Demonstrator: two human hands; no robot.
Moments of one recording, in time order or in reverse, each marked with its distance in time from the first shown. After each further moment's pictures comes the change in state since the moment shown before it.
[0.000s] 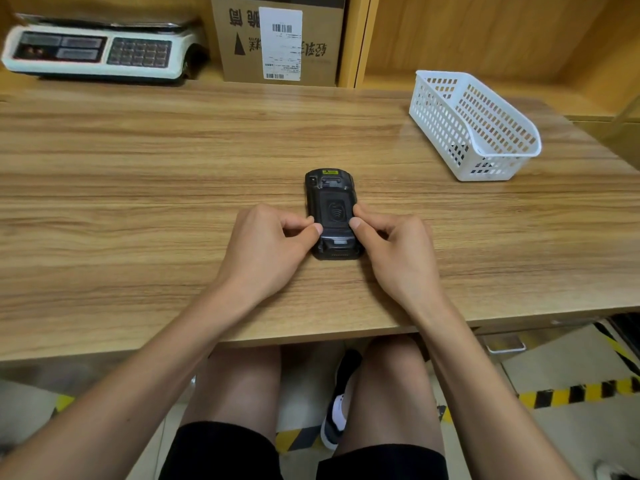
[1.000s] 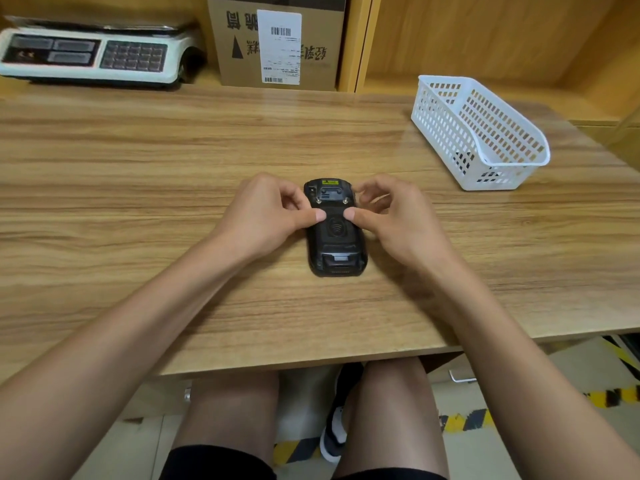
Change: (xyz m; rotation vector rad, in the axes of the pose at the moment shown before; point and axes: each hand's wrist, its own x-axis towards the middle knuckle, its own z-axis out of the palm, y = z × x) left_hand 0.071 -0.016 0.001 -0.003 -0.180 0.004; right_hand 0.066 0.006 -0.007 -0.024 -0.136 -0.027
